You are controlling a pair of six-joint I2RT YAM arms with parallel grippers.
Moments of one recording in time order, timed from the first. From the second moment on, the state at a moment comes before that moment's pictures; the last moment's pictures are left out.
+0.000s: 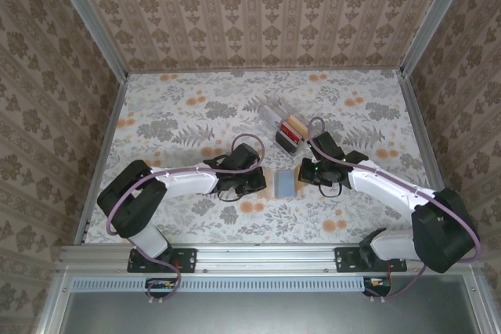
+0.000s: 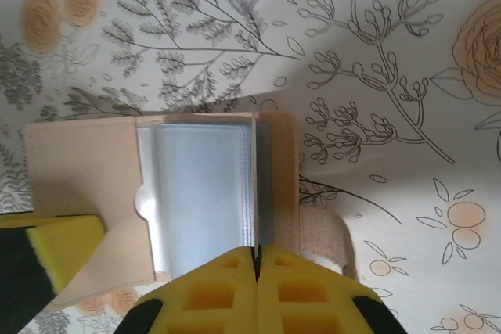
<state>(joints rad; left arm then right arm) -0.90 1.62 0.80 -0.14 0.22 -1.01 0.51 1.31 0.74 -0.51 -0.11 0.73</state>
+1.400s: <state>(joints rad) -0.90 1.64 0.80 -0.14 0.23 -1.01 0.56 1.39 0.73 -0.27 -0.28 0.82</state>
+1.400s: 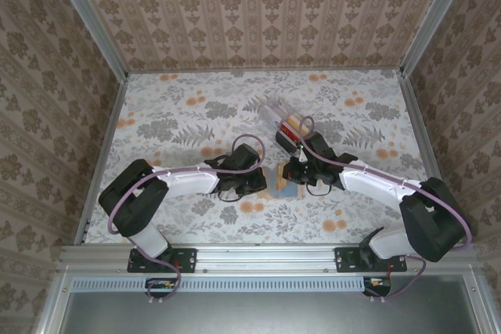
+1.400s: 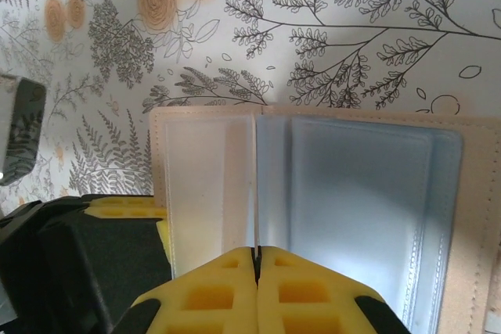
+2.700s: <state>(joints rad) -0.91 1.60 0.78 -0.18 0.14 -1.01 0.59 1.51 0.73 -0.20 -0.31 0.87</state>
